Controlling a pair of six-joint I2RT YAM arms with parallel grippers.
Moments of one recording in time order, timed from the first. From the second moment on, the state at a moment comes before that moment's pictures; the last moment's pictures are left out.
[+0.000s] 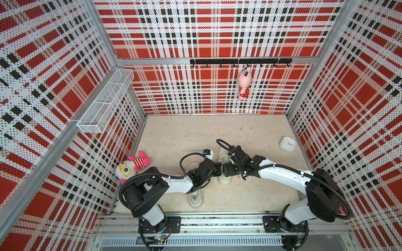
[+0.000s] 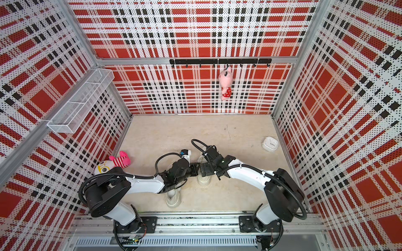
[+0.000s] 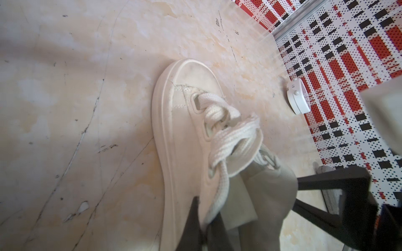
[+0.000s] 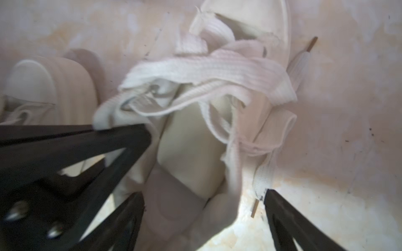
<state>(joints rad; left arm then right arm) -0.88 1.60 0.58 0.51 -0.14 -0.85 0.79 1.51 0.94 -0.50 0.10 0.51</state>
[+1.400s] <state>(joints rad) -0.88 1.59 0.58 0.53 -0.04 -0.85 0.69 1.42 0.86 -0.12 0.24 0.44</state>
